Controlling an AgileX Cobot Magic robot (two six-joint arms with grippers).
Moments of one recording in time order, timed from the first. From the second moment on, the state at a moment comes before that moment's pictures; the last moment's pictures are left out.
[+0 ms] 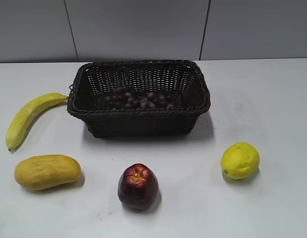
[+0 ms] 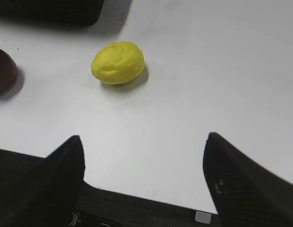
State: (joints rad) left arm 0.03 0.00 -0.48 -0.03 1.08 0.10; right arm 0.19 0.20 -0.50 0.15 1.04 -0.09
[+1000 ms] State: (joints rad) left arm 0.03 0.00 -0.48 -0.03 1.08 0.10; right arm 0.04 0.00 -0.50 0.15 1.04 -0.09
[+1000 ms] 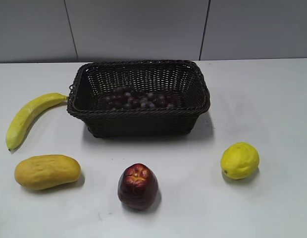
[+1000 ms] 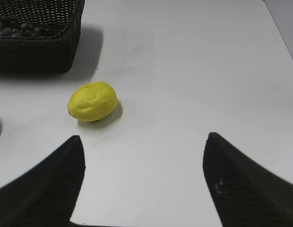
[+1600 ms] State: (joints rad) left arm 0.03 0.00 -0.48 -0.03 1.08 0.10; right arm 0.04 -0.01 -0.50 0.16 1.04 -0.09
